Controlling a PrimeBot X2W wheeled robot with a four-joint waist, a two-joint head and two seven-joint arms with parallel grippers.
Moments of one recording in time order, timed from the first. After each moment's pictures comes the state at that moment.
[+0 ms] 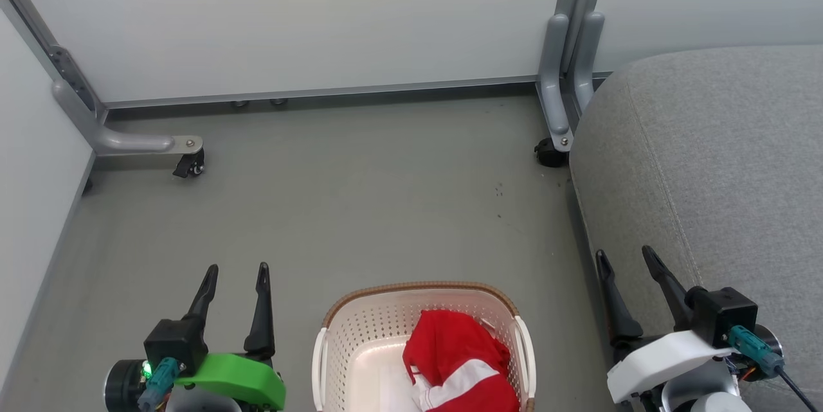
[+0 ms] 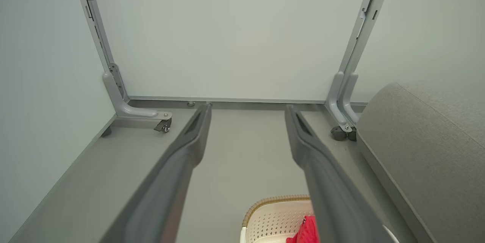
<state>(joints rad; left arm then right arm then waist) -0.05 0.05 -0.08 0.29 -0.19 -0.08 -0.24 0.04 -0.05 0.05 0.09 0.17 0.13 -0.13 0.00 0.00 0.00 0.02</state>
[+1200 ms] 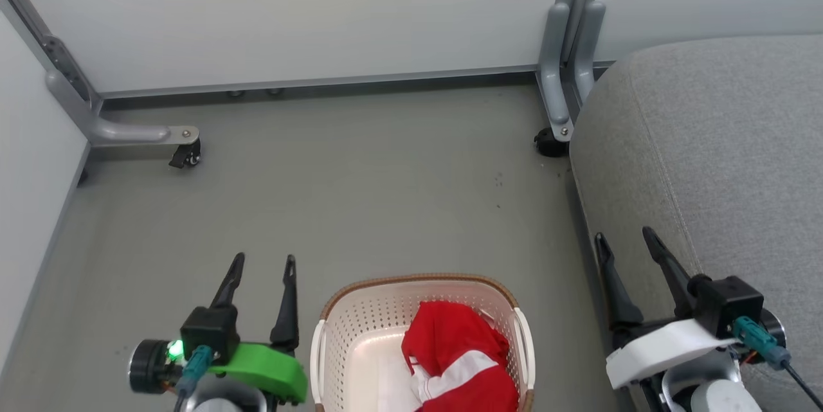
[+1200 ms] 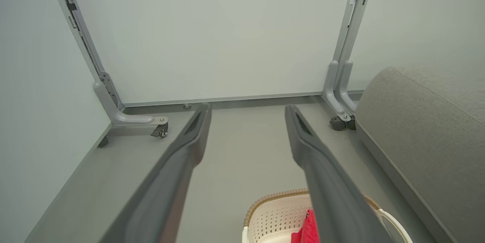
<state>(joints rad) -0.08 0.05 -0.14 0.33 -0.13 -0.06 -0.26 0.03 -0.05 0.06 0.05 0.15 0.13 -0.14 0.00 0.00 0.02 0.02</state>
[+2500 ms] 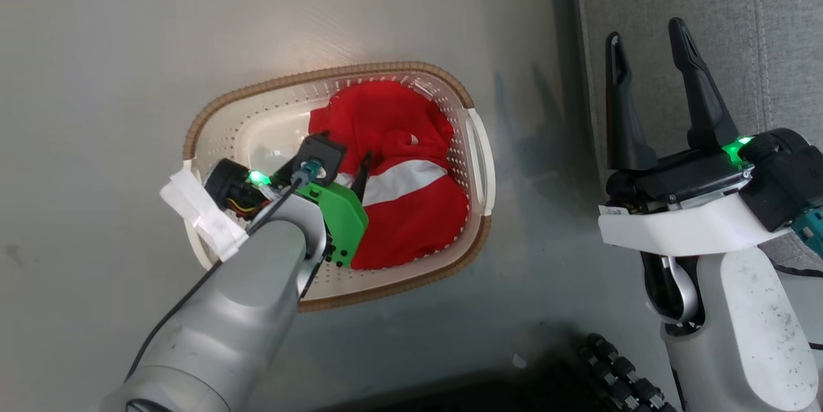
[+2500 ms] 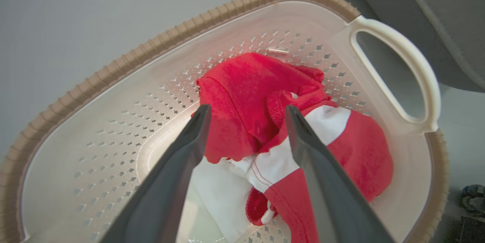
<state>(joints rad) -0.83 0.05 -0.83 1.04 -0.45 -0.01 -0.19 -0.32 -0.05 0.11 -0.14 0.18 0.13 -0.24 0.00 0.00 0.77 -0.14</state>
